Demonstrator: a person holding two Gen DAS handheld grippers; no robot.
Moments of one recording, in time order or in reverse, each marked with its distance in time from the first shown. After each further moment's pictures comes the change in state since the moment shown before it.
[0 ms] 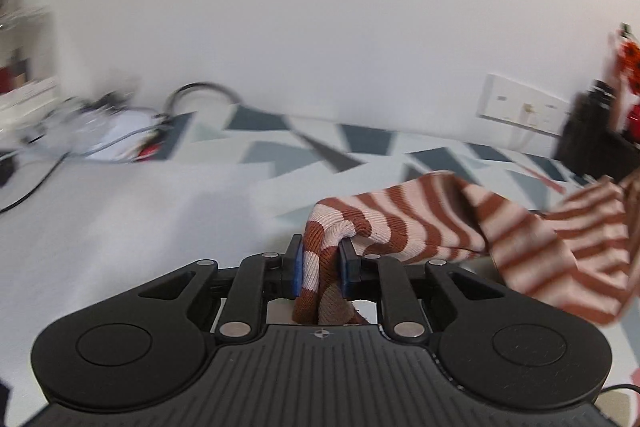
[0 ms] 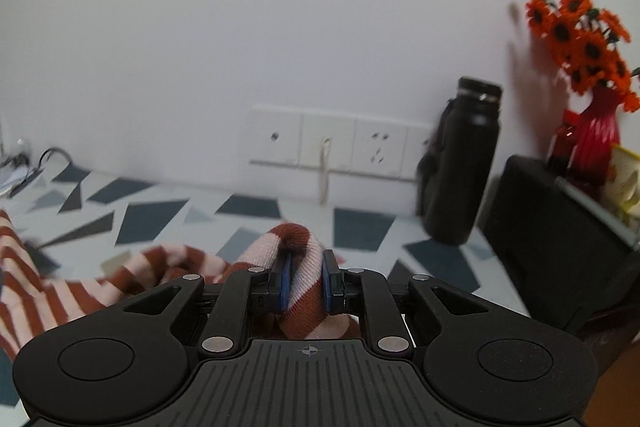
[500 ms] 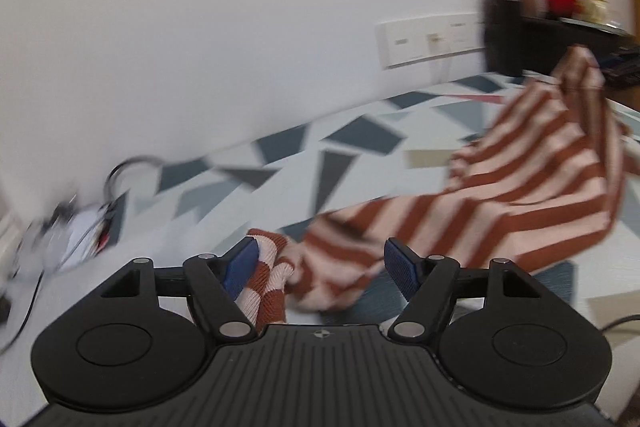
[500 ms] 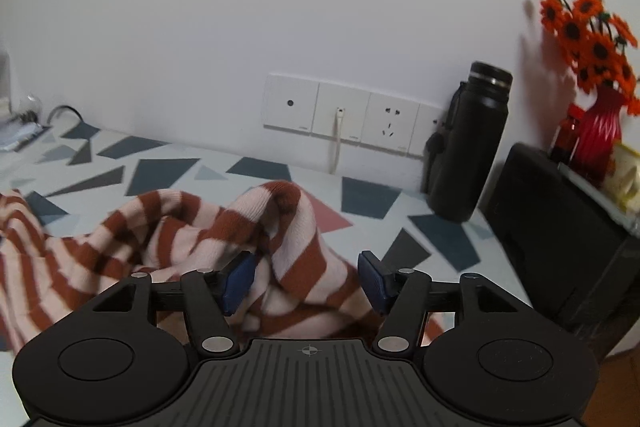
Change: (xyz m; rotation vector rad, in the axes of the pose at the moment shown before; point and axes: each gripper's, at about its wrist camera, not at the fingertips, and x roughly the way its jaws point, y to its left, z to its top) left arm -0.012 -0.108 -0.014 0.478 -0.021 -0.097; right arm -0.024 0.014 -0.027 -0.057 0.046 -0.006
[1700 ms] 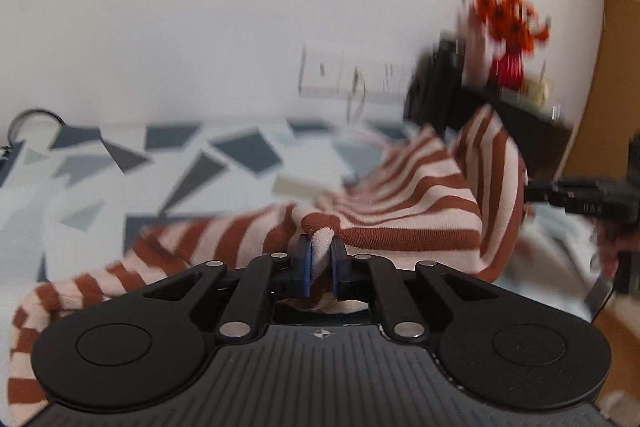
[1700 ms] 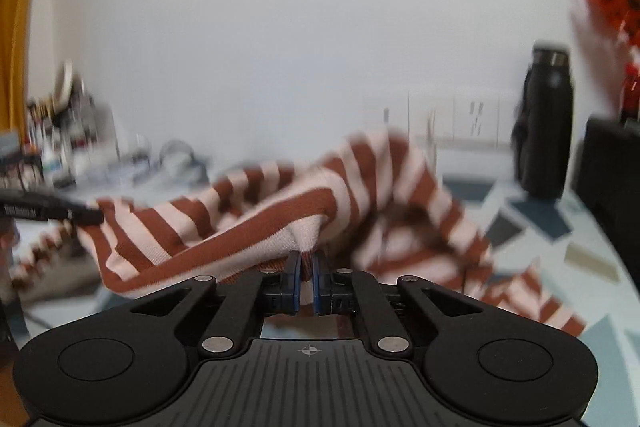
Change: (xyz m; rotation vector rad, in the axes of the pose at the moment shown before) left arm -0.008 -0.047 0.006 -0.310 -0.103 -0.248; right arm -0.059 0.001 -0.041 0.089 -0.158 0.350
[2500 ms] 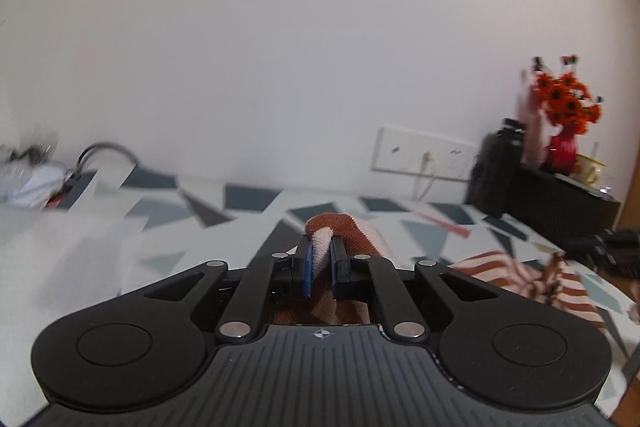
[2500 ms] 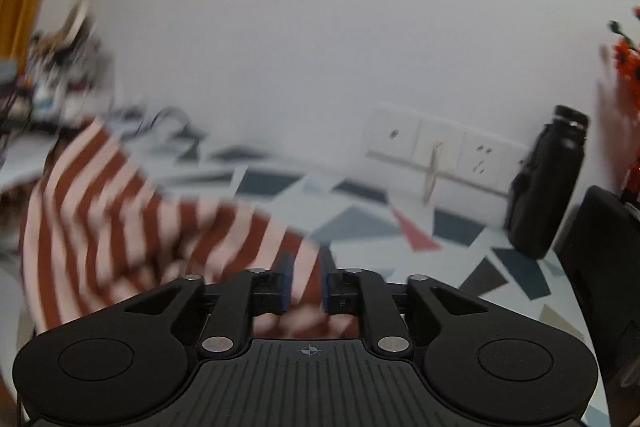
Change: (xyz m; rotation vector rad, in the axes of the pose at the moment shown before) left arm -0.010 0.047 0.004 -0.103 -0.180 0.178; right arm 0.042 0.014 0.003 -0.266 0.109 -0.068
